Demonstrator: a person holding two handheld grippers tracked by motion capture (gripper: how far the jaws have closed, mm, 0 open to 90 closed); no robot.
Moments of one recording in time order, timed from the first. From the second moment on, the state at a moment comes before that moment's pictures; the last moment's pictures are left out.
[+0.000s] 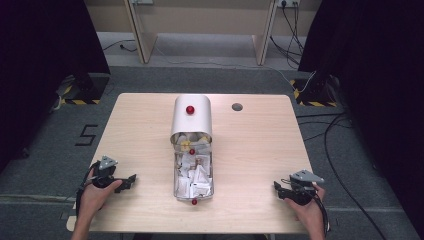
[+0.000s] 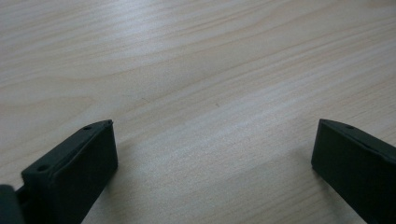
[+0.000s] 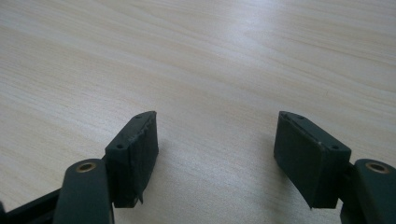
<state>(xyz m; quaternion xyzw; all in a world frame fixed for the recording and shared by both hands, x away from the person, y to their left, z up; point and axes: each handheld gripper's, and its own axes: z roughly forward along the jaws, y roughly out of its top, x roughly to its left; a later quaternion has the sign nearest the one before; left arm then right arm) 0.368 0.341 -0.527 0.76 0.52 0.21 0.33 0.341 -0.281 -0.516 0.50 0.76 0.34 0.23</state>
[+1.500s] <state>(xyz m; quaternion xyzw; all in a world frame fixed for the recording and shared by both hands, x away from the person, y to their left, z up) 0.368 0.342 -0.527 0.76 0.52 0.21 0.33 0.337 -0.246 -0.476 0.46 0.76 0.40 0.23</state>
